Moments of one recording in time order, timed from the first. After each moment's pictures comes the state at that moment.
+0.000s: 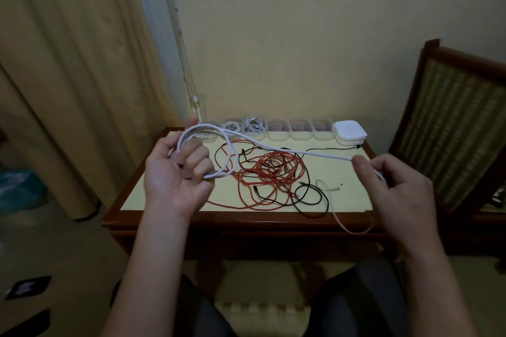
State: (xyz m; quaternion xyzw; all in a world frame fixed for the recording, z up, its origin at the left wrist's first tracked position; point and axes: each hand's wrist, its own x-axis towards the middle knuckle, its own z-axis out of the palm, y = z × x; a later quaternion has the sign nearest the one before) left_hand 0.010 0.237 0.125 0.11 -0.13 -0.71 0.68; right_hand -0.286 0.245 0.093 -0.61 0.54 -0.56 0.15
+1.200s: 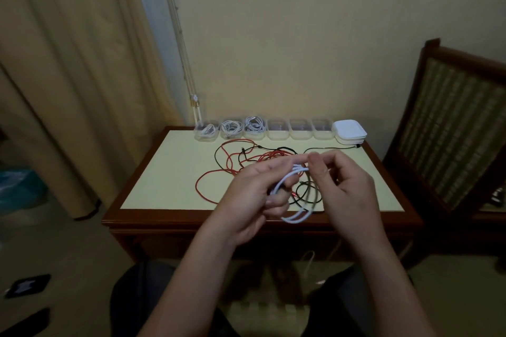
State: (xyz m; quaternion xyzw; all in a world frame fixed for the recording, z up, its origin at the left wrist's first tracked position) left_hand -0.070 0.248 0.103 0.30 -0.43 -0.70 0.48; right_hand -0.226 0.247 0.095 -0.64 0.47 -0.55 0.25
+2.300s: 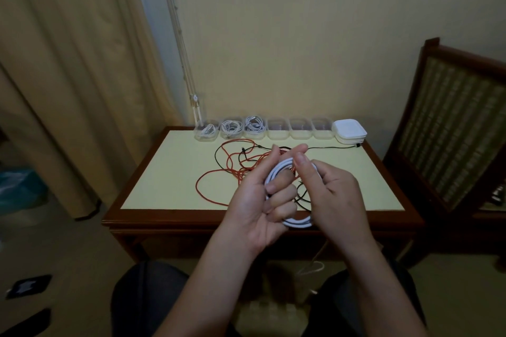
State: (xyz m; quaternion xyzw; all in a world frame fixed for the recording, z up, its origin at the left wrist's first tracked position) left_hand -0.084 0.254 0.108 0.21 -0.20 -0.81 0.51; right_hand -0.211 0.252 0.092 -0.66 0.47 -0.53 0.24
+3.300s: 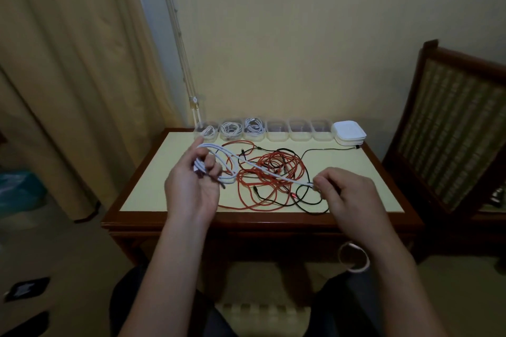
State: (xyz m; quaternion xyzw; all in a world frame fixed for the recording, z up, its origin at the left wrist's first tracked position) left_hand -0.014 0.228 0.106 0.28 -0.07 -0.56 0.77; right_hand -0.257 0.224 0.069 -0.75 0.53 -0.38 0.10
